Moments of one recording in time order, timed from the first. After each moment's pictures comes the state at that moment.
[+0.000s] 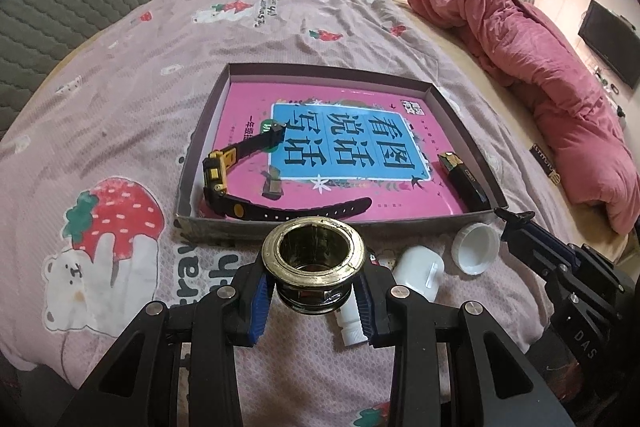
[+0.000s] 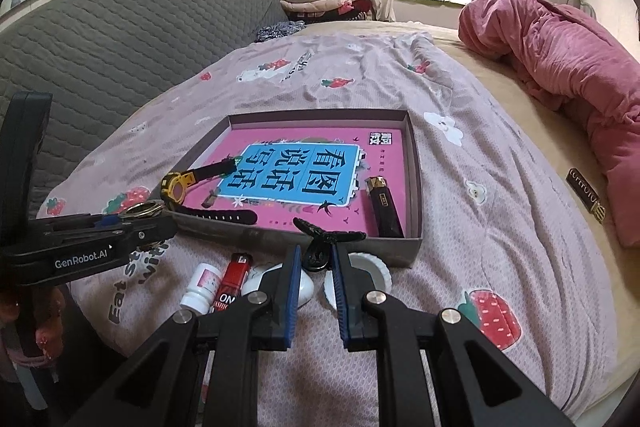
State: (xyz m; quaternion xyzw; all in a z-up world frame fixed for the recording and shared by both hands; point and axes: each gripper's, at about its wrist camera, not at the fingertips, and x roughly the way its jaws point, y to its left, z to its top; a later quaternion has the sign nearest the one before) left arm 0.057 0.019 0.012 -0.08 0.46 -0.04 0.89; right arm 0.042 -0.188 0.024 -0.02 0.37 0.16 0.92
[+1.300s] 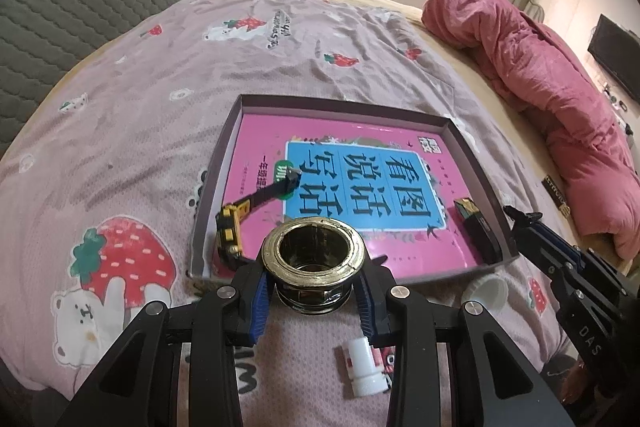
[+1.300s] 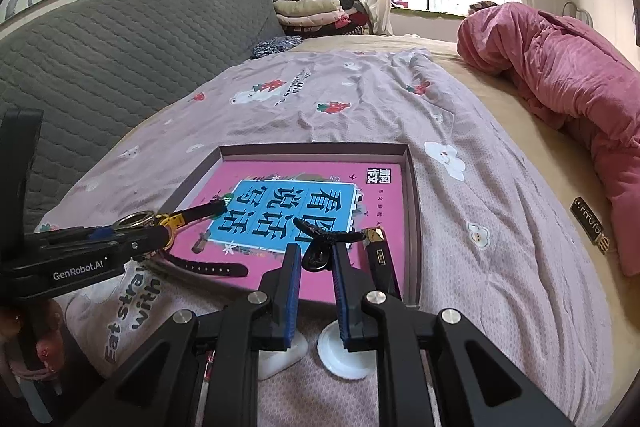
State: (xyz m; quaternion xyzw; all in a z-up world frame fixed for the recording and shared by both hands) left arm 0.094 0.031 0.025 -0.09 0.44 -0.02 0.89; right arm 0.079 -0.180 0.037 -0.01 0.35 0.15 0.92
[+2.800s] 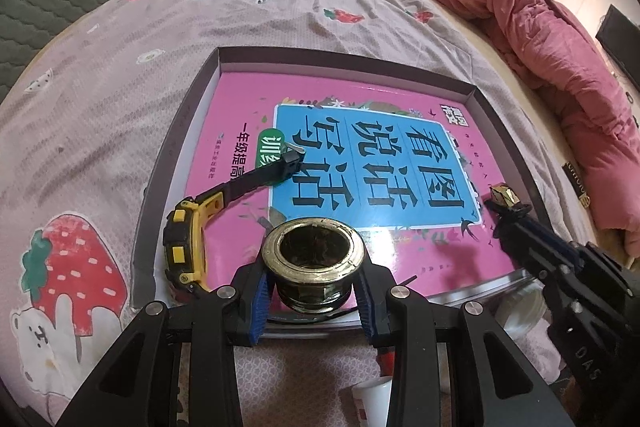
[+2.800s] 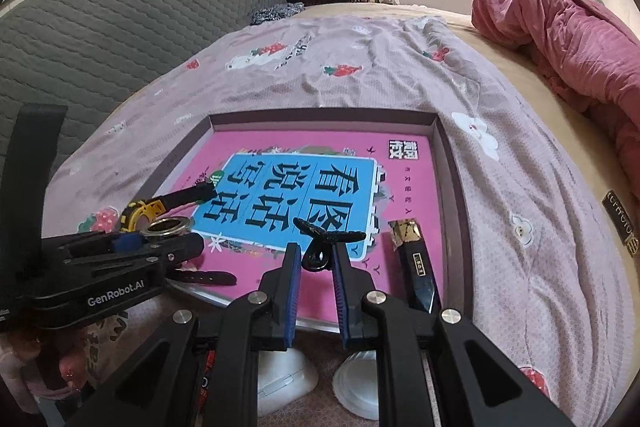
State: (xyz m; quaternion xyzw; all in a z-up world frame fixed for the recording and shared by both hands) left arm 0.141 0.020 -0.031 -0.09 0.49 -0.03 0.87; right arm 0.124 -0.154 -0.005 -0.03 0.41 0.16 0.90
